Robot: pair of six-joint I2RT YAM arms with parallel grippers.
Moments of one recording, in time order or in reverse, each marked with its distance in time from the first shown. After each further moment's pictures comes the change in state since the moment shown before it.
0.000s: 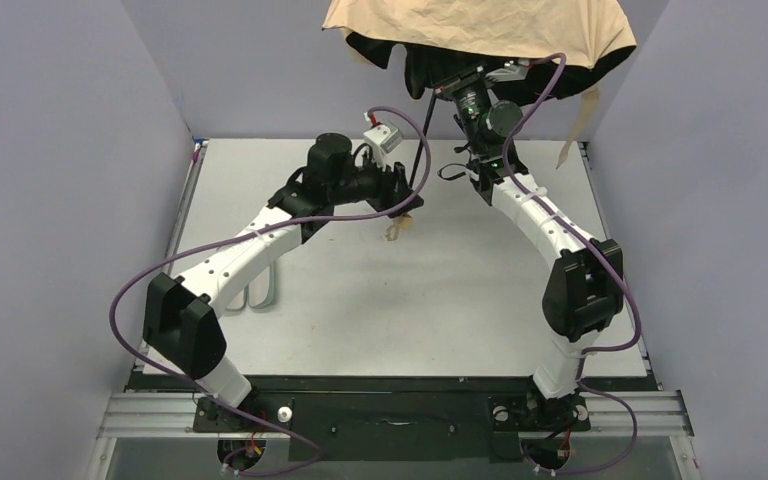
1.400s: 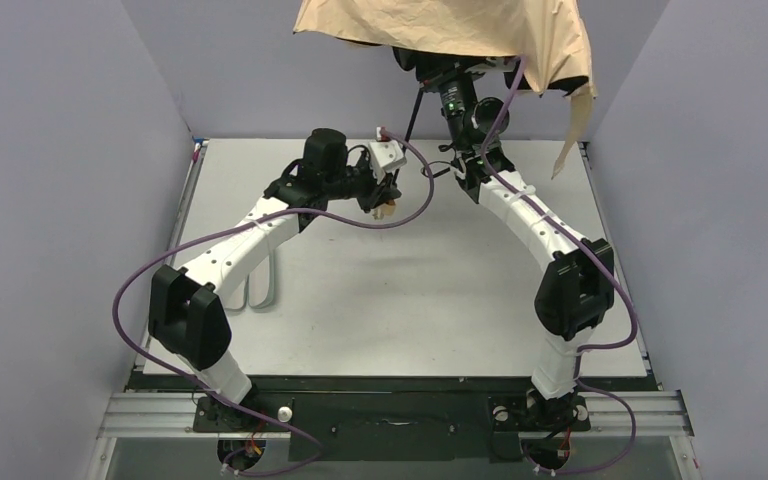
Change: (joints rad) left arm 0.057 0.068 0.032 -0.171 0.063 0.571; right arm 0.070 0.024 0.101 0.008 0.111 -0.299
